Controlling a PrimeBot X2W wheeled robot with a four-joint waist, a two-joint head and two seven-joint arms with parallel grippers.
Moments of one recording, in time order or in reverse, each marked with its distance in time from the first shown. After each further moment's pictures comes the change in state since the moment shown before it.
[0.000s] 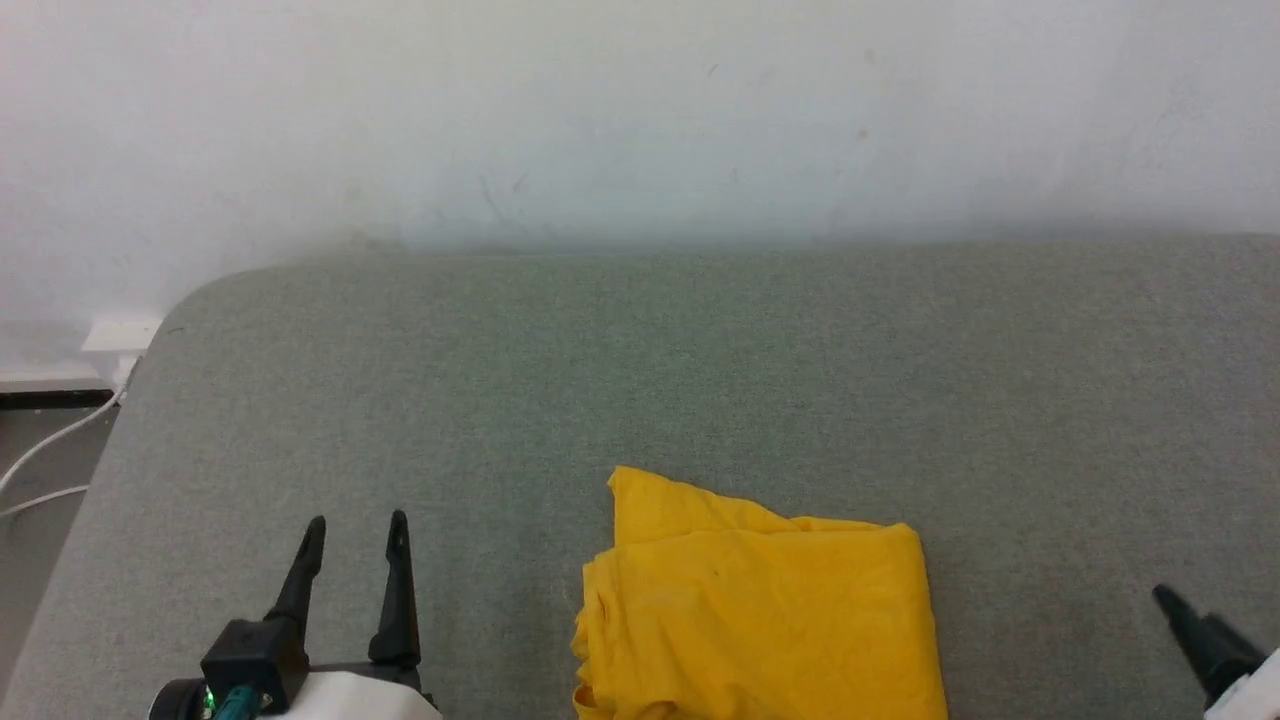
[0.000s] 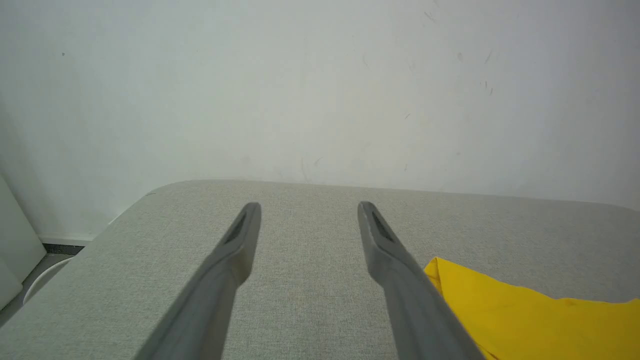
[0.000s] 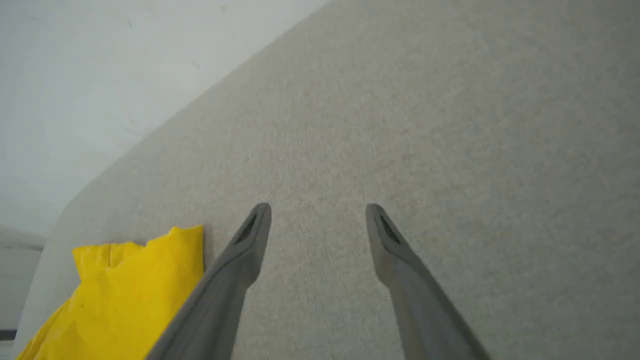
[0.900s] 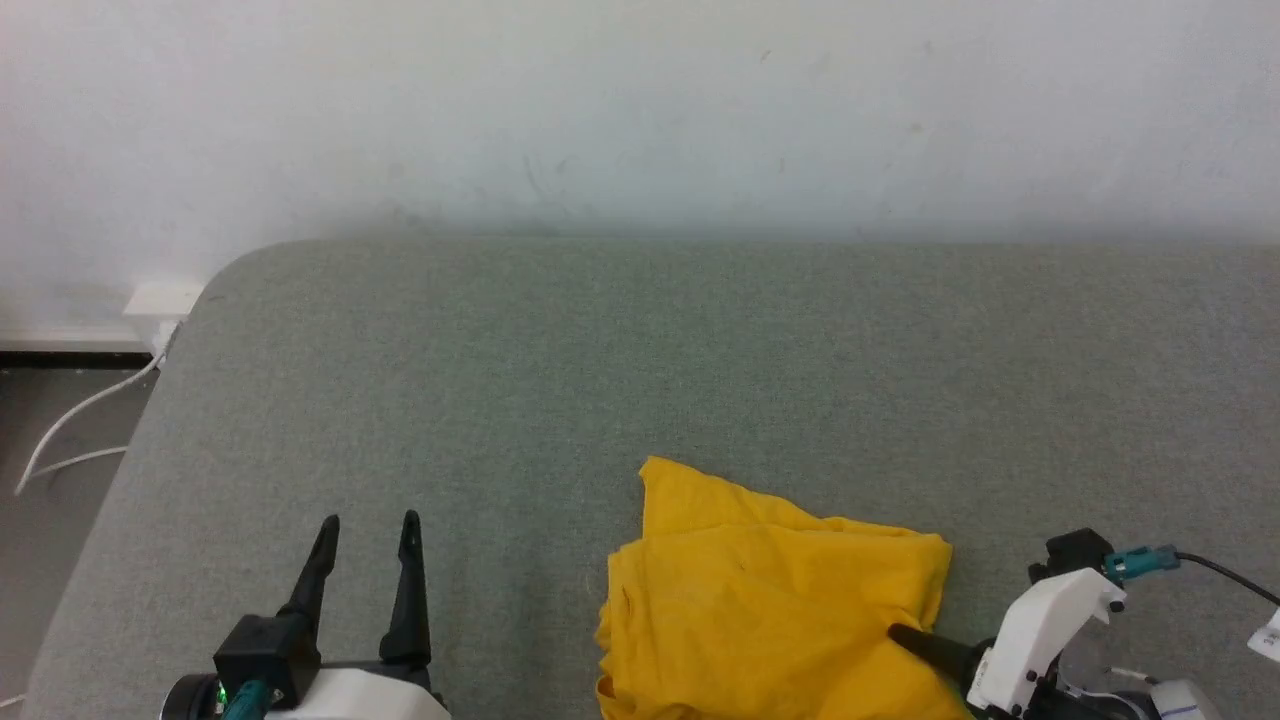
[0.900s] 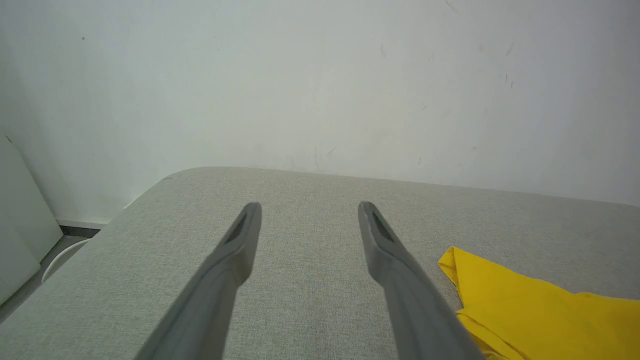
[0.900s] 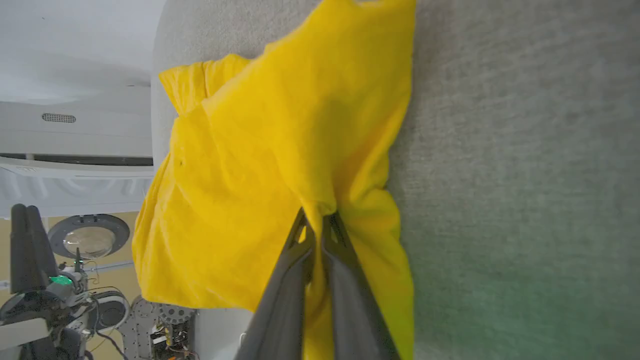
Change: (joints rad) left arm -0.015 -0.011 -0.002 0.024 0.005 -0.027 0.000; right arm -0.207 0.104 0.355 0.309 0.266 0.000 0.279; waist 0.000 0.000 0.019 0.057
